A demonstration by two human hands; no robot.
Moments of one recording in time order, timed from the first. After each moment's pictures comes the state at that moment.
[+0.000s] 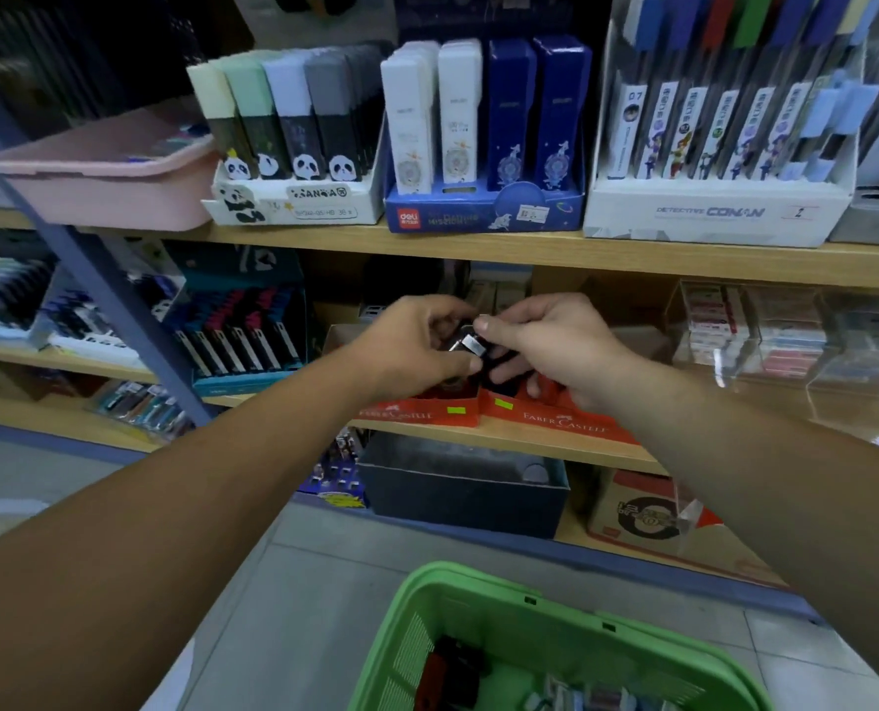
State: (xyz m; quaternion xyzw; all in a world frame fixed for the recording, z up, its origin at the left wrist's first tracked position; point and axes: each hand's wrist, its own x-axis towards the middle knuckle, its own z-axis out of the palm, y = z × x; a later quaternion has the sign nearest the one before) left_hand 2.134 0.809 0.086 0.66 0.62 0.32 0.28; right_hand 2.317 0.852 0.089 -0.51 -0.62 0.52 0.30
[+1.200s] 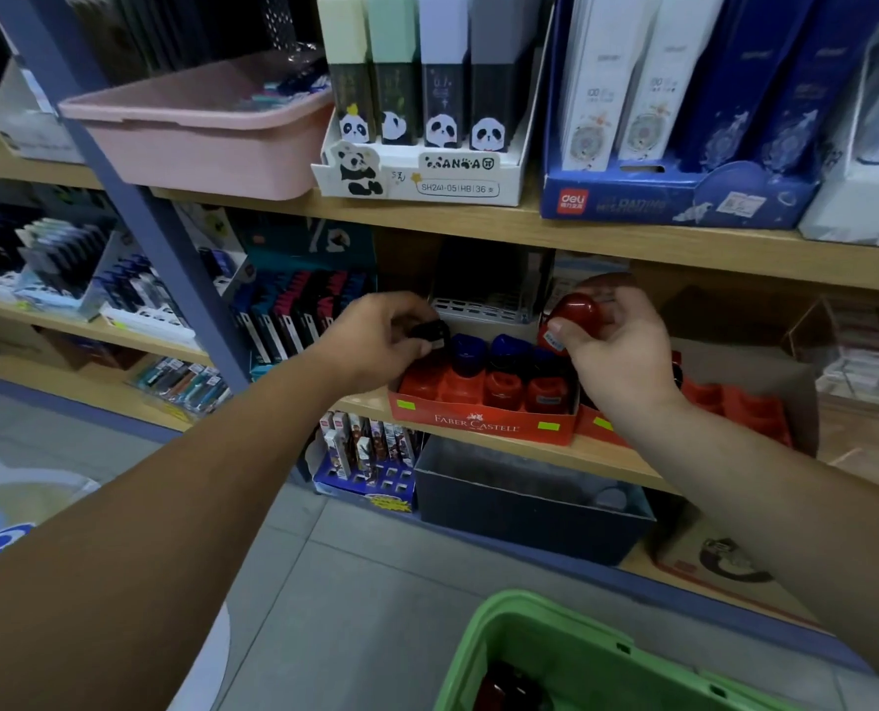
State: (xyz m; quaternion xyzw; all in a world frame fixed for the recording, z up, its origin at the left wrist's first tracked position) left_hand 1.991 0.813 0.047 0.63 0.70 0.29 0.18; right_hand 2.247 0.866 0.040 -0.47 -0.62 0.42 0.47
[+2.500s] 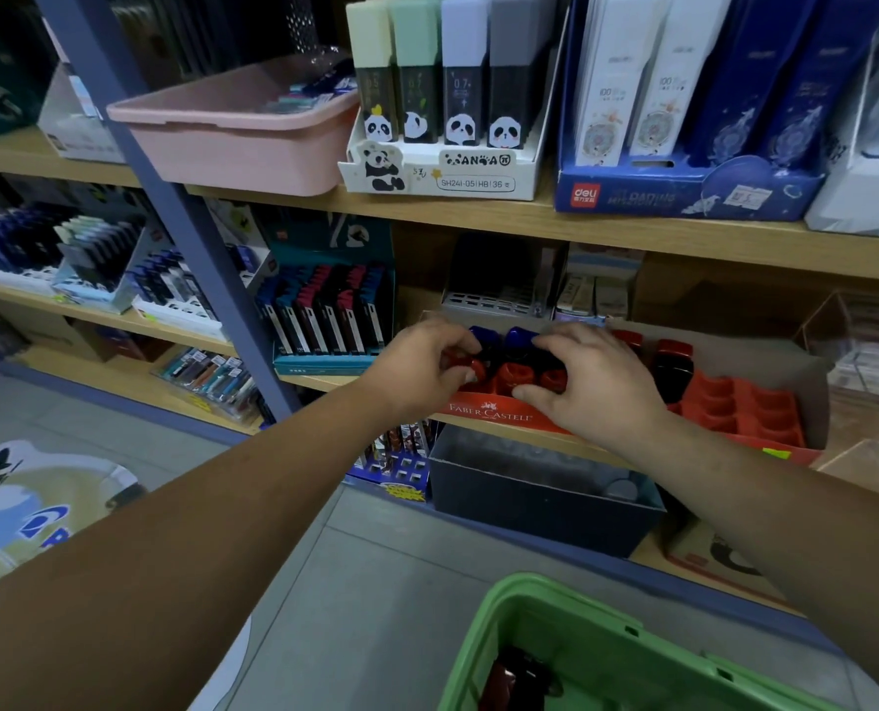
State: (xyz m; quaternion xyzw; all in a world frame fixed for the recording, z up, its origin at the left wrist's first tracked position) left_hand 2.027 0.792 0.030 0.66 0.68 0.27 0.18; right_hand 2.244 0.852 0.028 -0.46 -0.87 0.06 0.14
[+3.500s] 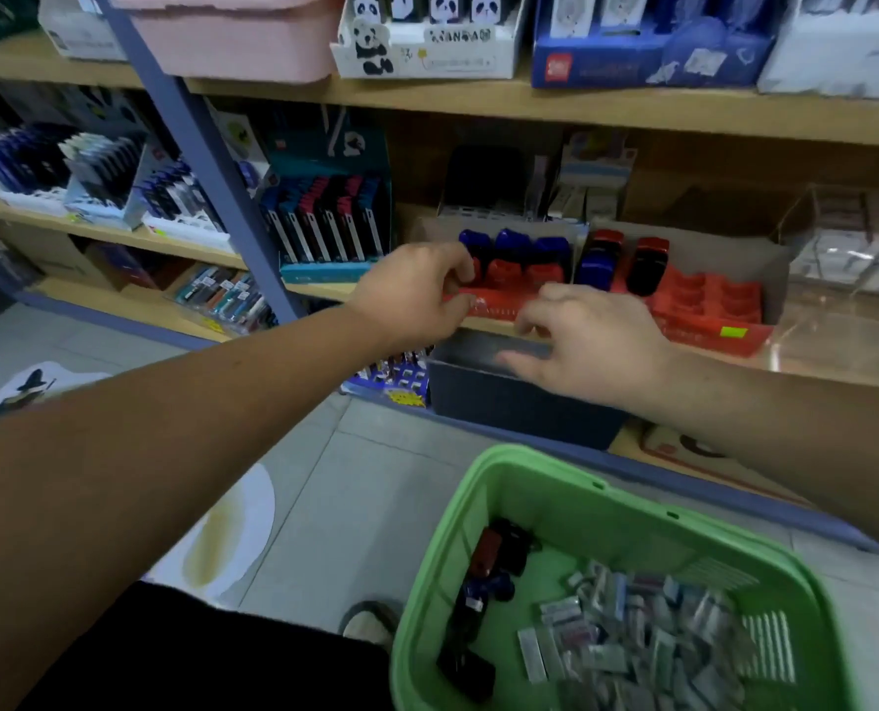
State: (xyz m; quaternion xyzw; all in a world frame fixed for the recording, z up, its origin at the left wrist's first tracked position) left_hand 2.063 0.728 0.054 0.70 0.68 0.20 0.06; right_hand 2.283 0.768 0.045 -0.35 -0.93 0.00 0.07
